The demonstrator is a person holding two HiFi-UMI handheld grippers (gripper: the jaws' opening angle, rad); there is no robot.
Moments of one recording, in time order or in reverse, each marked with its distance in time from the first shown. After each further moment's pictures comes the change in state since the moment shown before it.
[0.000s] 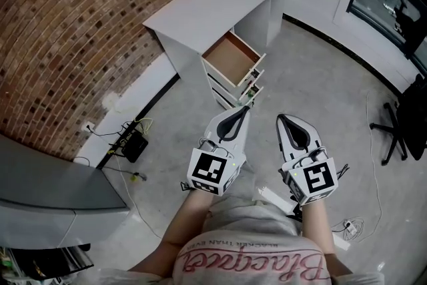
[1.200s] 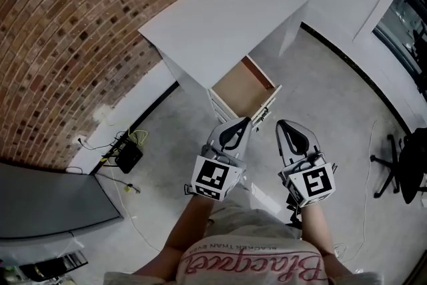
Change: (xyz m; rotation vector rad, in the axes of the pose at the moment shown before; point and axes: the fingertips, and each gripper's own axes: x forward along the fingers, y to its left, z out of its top) left arm 0.180 0.200 -0.052 -0.090 0.097 0.054; right arm 0.263 -0.111 -0.021 -0.010 0.089 0.093
